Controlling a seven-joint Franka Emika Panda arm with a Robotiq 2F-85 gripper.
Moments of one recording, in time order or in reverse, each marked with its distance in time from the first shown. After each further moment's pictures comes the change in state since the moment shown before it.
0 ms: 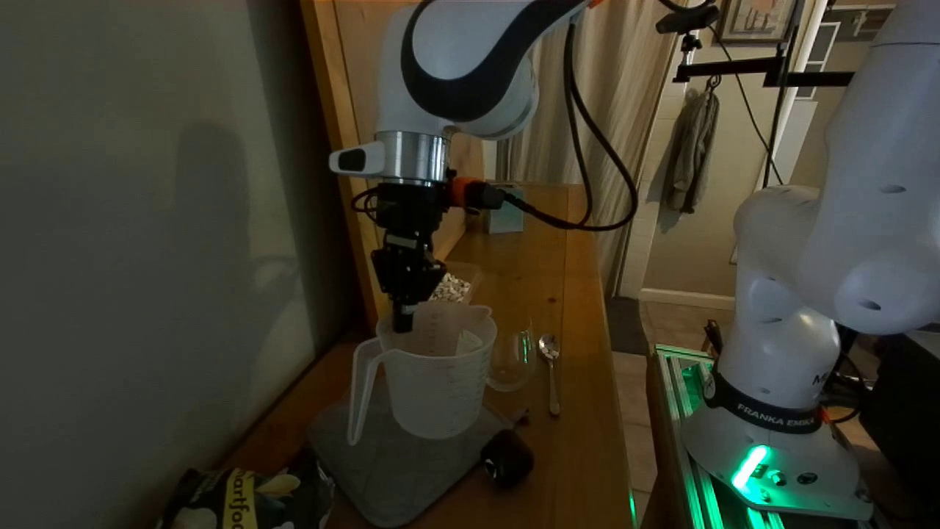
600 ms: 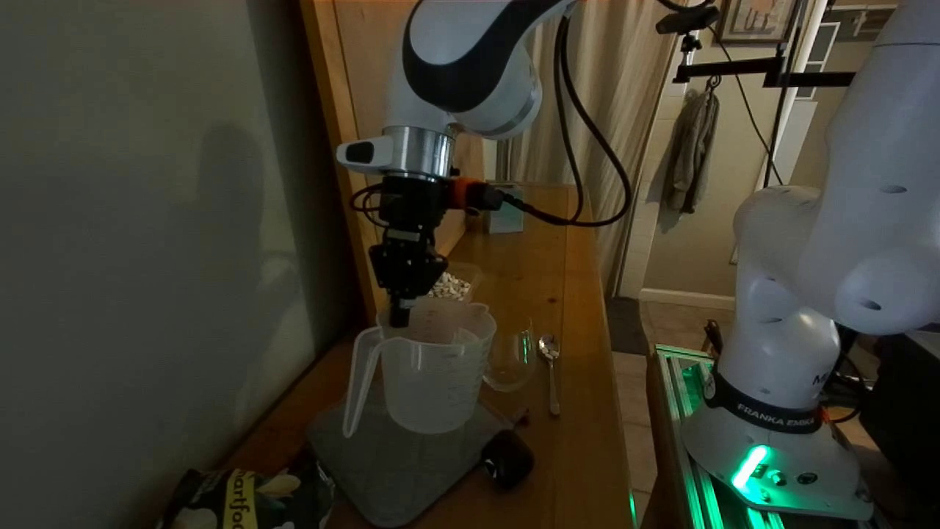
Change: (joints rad) arm 0.002 -0.010 -0.037 -0.010 0.104 0.000 -0.165
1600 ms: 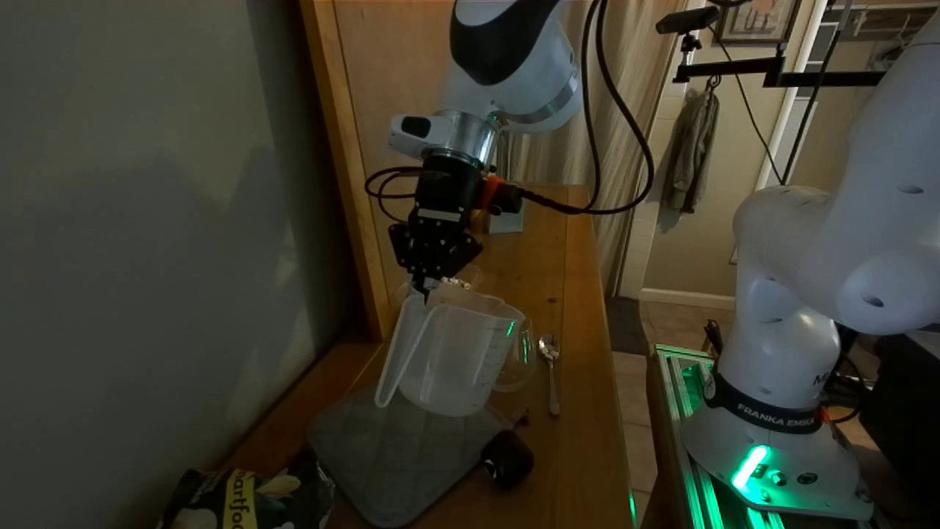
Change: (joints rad) arm 0.010 -0.151 -0.097 -0.132 0.237 -0.021 -0.455
